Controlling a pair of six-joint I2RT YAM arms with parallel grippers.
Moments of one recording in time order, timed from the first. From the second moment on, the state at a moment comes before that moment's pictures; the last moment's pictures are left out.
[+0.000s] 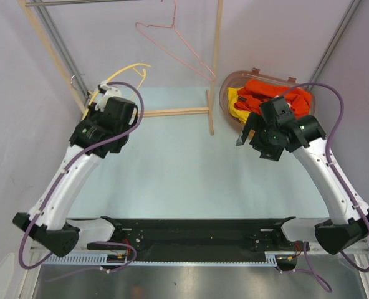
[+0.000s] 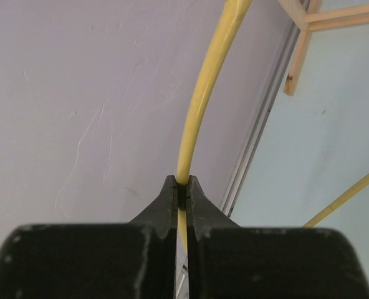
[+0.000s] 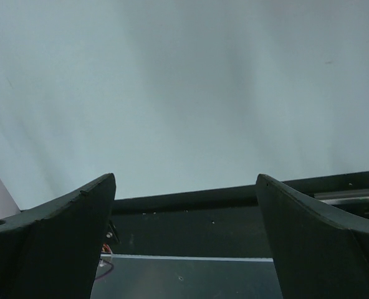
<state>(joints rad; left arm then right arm) -0.50 1.22 1.54 -1.15 -1.18 0.01 0.43 1.29 1.55 -1.25 0.09 0.83</state>
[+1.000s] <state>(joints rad) -0.25 1.79 1.81 0.45 -1.36 1.18 0.23 1.40 1.96 -1.35 -0.05 0.58</state>
